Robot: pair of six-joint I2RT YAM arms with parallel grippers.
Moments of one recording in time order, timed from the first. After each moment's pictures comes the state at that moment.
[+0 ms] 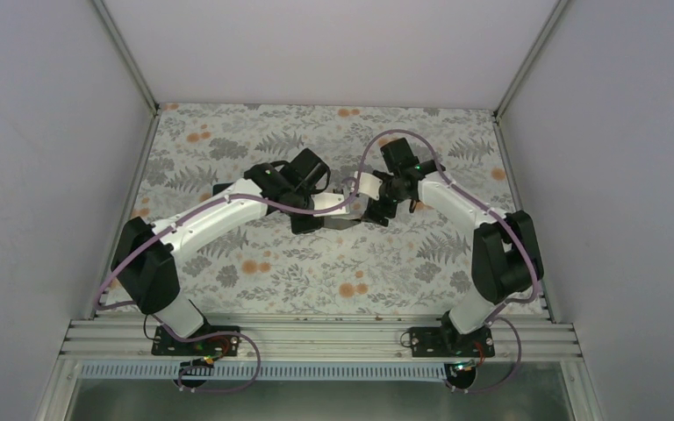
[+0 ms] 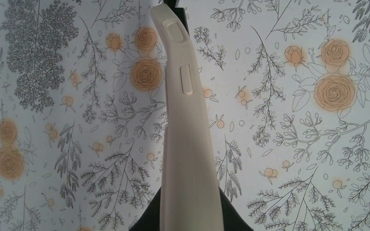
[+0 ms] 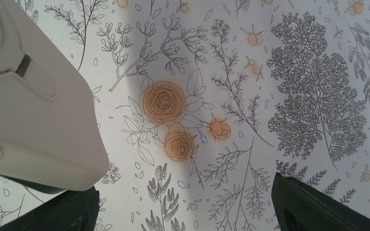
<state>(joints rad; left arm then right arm) -0.79 1.60 1.36 -0.90 0.15 0.64 0.43 1.65 1.18 -0.67 -0.30 -0.91</state>
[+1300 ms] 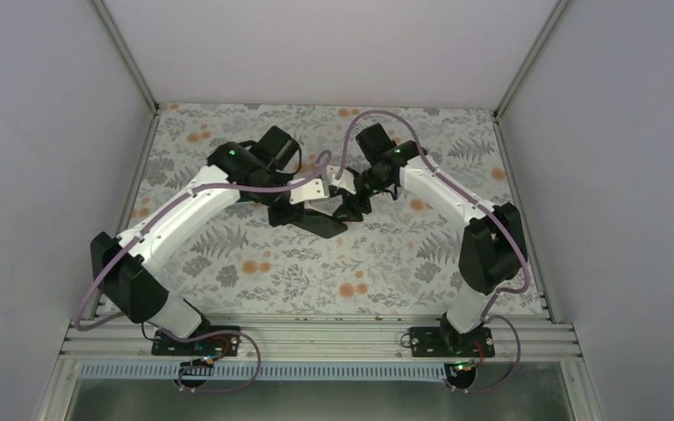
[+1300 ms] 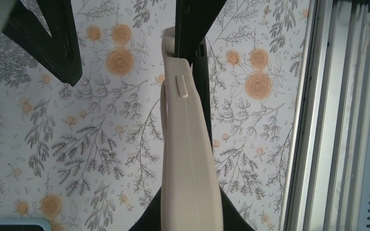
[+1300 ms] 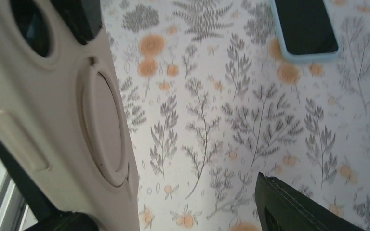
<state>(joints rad) -0.67 1.53 1.51 -1.18 0.35 0.64 0.56 1.75 1.45 -0.92 -0.71 -0.97</state>
